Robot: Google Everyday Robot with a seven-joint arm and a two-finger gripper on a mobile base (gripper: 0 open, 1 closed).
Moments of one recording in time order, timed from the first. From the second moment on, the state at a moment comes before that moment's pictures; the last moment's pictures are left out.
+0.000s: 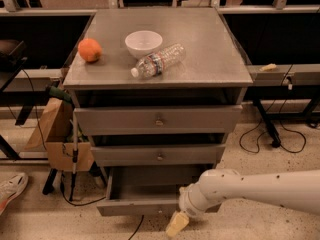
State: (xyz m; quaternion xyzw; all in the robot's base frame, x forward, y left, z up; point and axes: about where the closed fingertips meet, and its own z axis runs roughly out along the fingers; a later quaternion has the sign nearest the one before) arm 0.431 -0.057 0.428 -0.53 0.81 0.19 0.15
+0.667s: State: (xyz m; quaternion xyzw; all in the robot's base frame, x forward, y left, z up) arm 0.411 -0.048 0.395 -0.52 0.81 0.22 0.14
